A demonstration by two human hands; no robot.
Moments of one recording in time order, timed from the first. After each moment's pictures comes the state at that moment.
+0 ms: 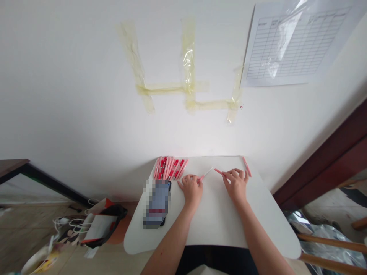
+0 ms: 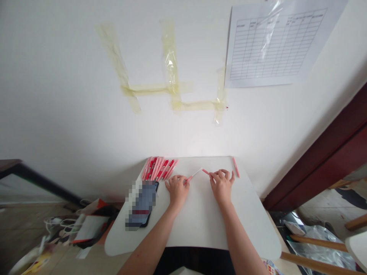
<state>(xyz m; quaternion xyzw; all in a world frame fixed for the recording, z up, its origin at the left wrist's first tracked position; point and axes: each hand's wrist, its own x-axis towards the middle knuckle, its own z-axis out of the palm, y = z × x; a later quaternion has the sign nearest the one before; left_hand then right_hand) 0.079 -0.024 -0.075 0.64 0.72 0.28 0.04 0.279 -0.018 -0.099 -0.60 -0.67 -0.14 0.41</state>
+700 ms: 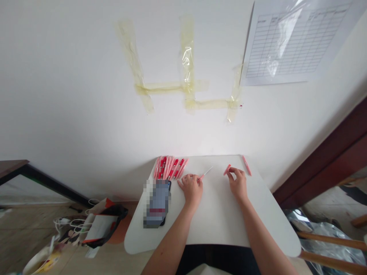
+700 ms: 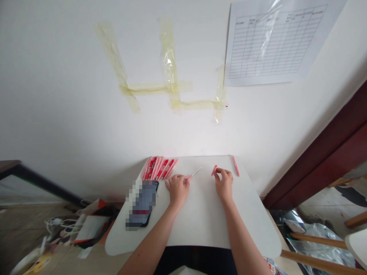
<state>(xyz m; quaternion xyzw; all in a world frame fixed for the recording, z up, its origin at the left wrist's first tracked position) 0.078 -0.025 -0.075 0.64 0.72 0.28 0.03 0.289 -0.008 -0.104 -0.60 -0.58 0.03 0.55</state>
